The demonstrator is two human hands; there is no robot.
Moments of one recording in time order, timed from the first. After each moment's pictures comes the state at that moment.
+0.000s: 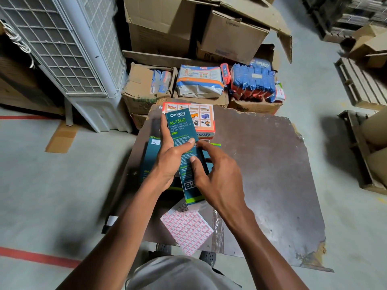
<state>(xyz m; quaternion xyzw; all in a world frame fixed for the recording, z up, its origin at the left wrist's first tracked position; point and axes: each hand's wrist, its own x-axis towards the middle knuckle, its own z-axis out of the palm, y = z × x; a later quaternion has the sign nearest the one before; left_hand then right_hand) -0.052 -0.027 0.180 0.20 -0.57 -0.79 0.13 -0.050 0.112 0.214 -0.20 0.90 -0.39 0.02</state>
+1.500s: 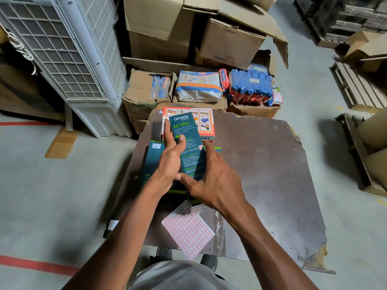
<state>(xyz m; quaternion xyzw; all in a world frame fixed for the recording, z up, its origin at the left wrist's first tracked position) -0.053 -0.031 0.170 0.21 -0.56 -0.79 0.11 -0.049 0.109 0.222 -0.22 0.93 -0.26 0.12</state>
